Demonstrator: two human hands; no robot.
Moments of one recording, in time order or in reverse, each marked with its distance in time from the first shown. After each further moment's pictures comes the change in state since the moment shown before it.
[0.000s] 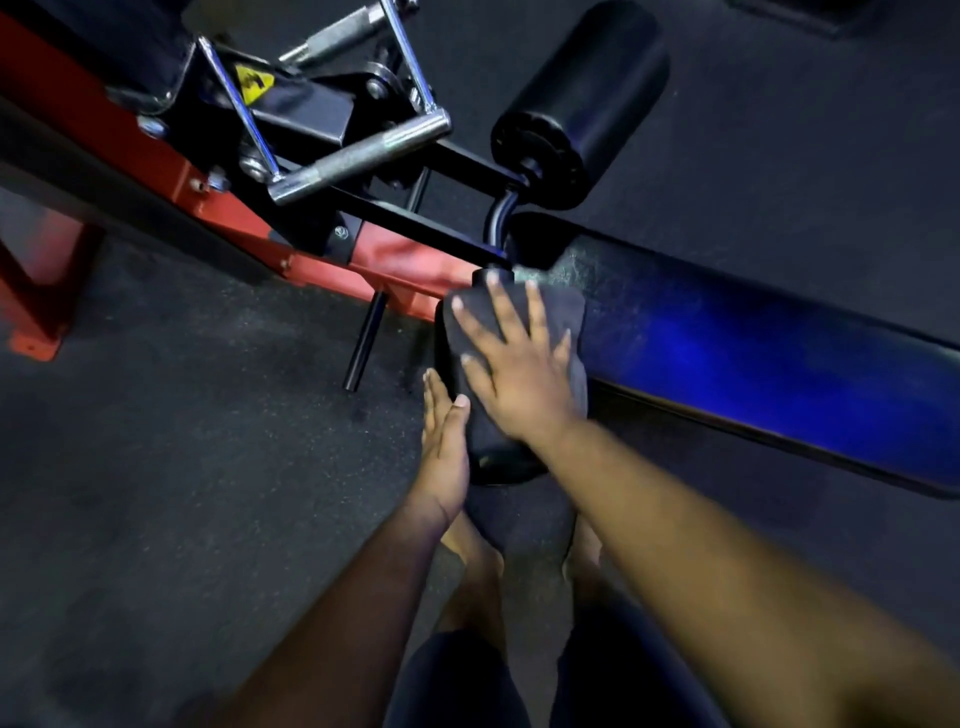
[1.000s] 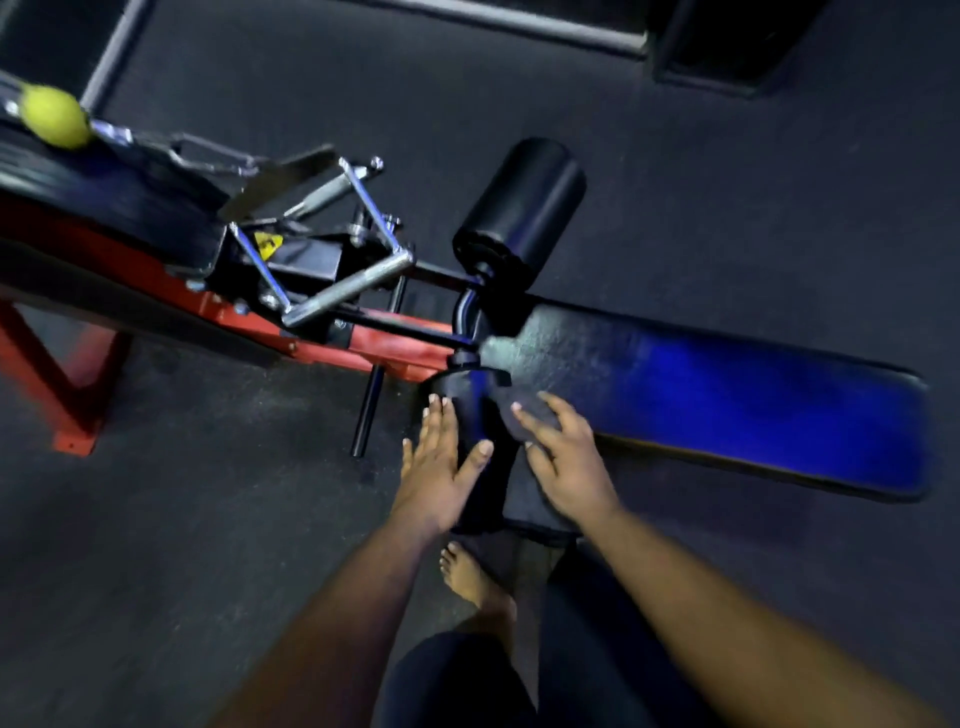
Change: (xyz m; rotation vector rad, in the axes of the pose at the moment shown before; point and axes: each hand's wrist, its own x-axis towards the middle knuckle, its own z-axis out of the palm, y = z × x) left_hand -0.016 0.096 -0.009 0.908 -0.229 0.168; right_hand -0.074 0.057 -0.042 0.391 0.180 0.120
